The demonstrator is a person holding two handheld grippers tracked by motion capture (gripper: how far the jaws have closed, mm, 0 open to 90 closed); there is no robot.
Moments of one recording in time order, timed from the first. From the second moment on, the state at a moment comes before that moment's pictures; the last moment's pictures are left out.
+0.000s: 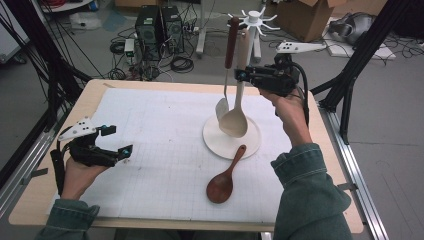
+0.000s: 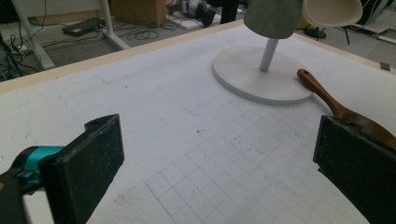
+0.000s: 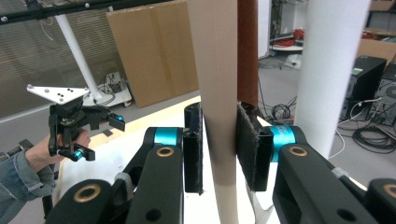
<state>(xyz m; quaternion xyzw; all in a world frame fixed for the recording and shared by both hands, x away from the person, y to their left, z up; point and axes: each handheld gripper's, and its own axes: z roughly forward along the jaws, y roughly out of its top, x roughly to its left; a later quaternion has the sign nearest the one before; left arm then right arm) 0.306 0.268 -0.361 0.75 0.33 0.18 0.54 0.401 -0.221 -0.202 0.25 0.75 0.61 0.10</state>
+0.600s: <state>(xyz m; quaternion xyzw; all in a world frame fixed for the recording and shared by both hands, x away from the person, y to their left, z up) 0.306 0.274 -0.361 0.74 0.34 0.18 0.55 0.389 -0.246 -0.197 0.25 0.74 0.61 0.12</state>
